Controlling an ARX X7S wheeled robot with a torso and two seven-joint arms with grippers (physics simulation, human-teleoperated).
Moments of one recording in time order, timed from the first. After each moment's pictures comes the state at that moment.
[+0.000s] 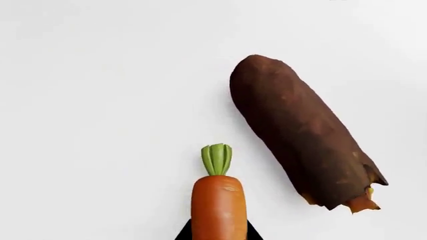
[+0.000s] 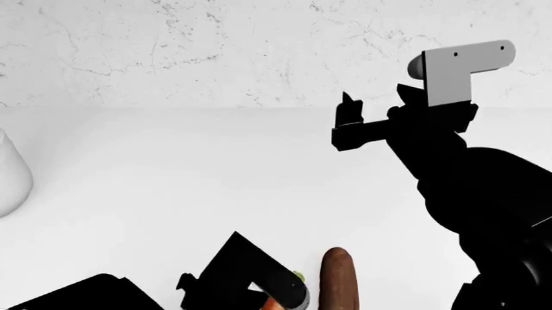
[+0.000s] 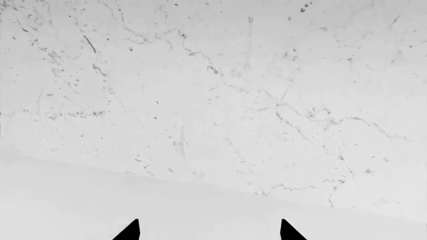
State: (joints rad) left arm -0.76 -0.51 0.67 0.65 -2.14 -1.11 -1.31; right arm 0.91 0.26 -0.01 -0.49 0.59 1.39 0.20
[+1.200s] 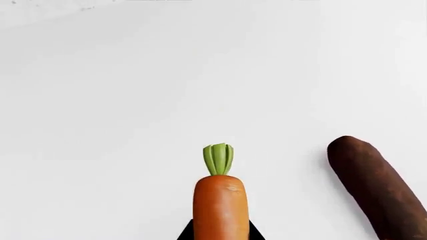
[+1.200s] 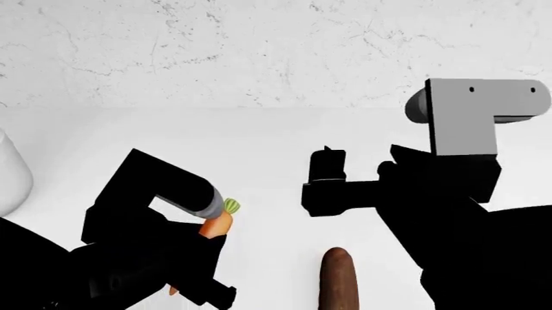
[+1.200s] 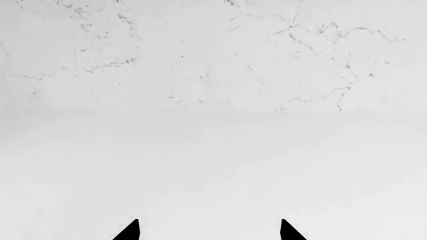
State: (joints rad) left arm -1.03 -0.81 0.55 0.61 -2.40 -1.04 -1.31; right arm 1.30 0.79 -0.87 -0.75 2.09 0.45 1.52
